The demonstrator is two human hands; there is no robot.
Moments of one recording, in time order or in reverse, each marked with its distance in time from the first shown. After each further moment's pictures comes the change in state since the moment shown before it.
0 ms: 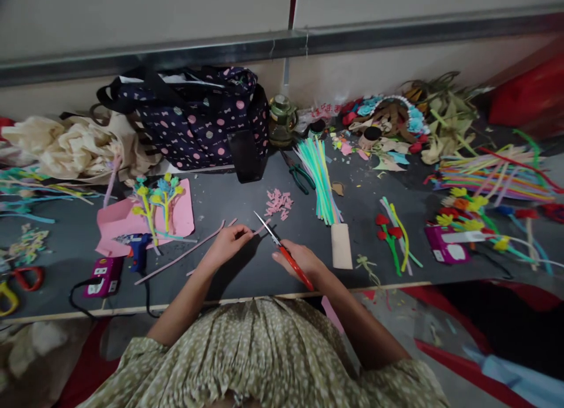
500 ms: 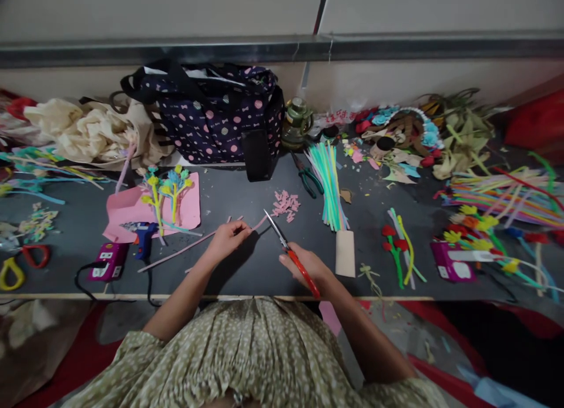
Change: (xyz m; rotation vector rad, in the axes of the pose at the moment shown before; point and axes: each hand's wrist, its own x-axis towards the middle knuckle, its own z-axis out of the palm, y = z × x) left_hand -0.009 -0.005 -0.010 -0.001 0.112 -0.062; right_hand -0.006 0.009 0.006 0.209 0.006 0.082
